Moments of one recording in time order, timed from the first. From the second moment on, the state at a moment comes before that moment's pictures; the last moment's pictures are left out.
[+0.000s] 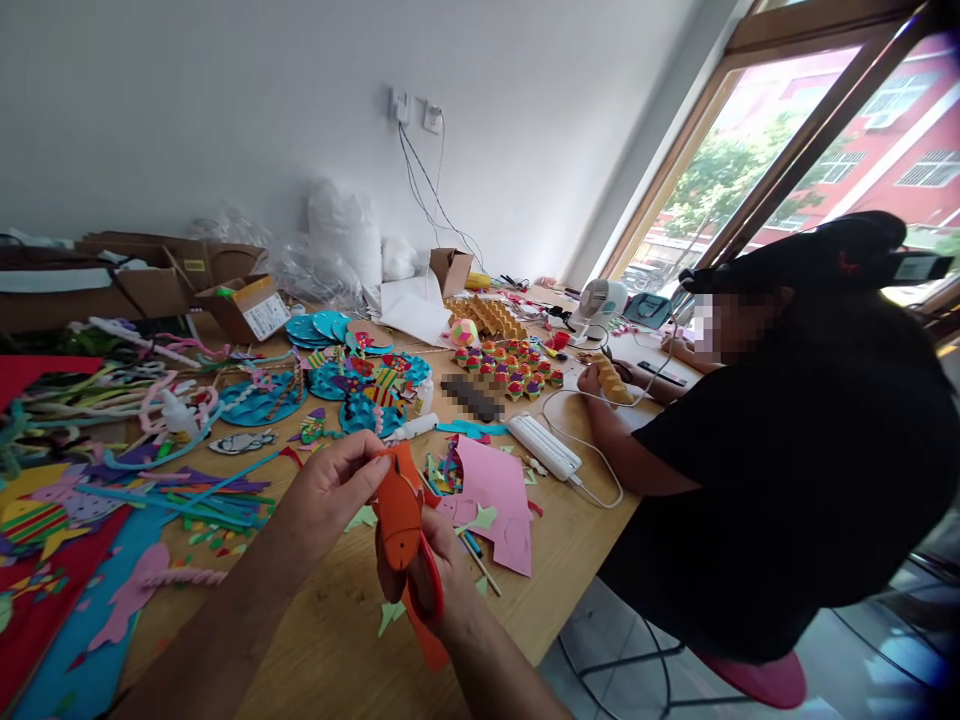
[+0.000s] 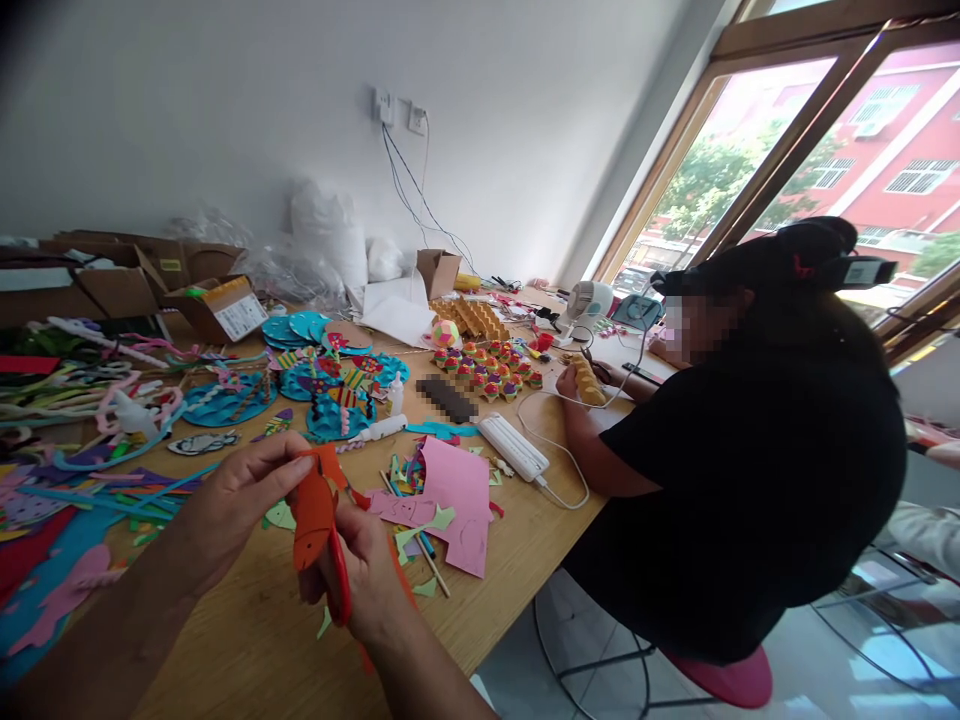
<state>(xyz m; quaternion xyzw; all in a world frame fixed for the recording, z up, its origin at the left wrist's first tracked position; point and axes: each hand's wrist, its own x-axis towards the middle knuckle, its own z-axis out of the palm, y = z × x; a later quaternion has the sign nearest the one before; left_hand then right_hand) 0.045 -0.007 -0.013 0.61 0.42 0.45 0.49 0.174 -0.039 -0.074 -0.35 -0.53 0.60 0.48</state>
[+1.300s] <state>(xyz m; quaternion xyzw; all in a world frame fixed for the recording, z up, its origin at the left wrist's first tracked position) 0.051 -0.006 -0.021 0.62 0.39 0.46 0.51 0.176 -0.040 -0.079 -0.33 -0.52 0.59 0.52</state>
